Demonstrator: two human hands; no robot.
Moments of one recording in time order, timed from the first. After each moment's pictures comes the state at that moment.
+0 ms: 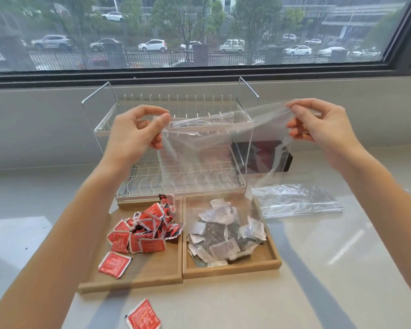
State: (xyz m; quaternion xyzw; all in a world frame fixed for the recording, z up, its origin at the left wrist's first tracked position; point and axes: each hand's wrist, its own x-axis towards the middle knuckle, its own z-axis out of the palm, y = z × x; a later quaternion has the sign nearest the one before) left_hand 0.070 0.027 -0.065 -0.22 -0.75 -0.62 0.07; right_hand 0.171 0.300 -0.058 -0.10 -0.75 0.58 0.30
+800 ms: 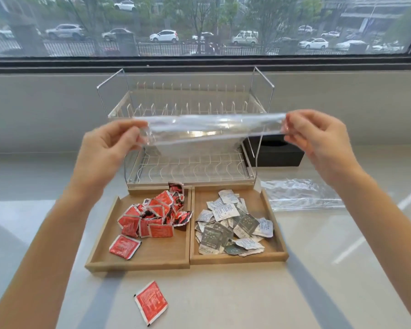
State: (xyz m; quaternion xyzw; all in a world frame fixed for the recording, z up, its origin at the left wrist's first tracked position) left_hand 0.092 -0.032 -0.095 -0.23 -0.75 -0.62 0.12; right_hand 0.179 0.267 -0.088 -0.05 -0.71 0.65 0.27
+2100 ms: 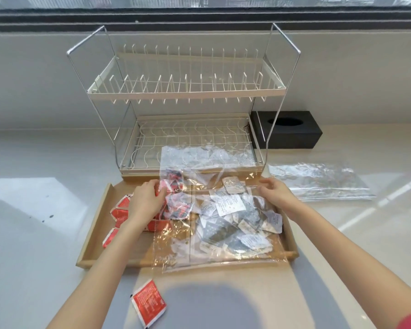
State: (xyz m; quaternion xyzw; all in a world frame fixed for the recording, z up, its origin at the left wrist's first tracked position) left_hand 0.030 -0.001 -0.273 -0.06 -0.96 -0.27 -0.04; right_hand 0.112 0.284 -0.270 -0.28 -0.83 0.48 -0.08
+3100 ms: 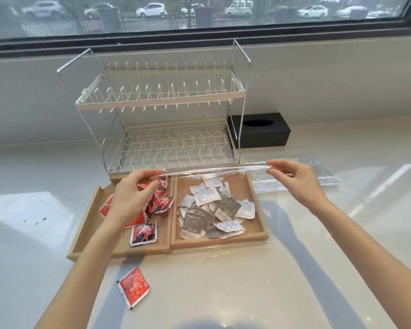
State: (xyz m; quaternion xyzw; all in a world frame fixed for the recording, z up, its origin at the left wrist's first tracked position) left_hand 0.106 0.015 -0.199 -0.16 -0.85 -0.50 0.00; right_hand 0.203 0.326 -0.208 -0.16 -0.84 0.49 0.17
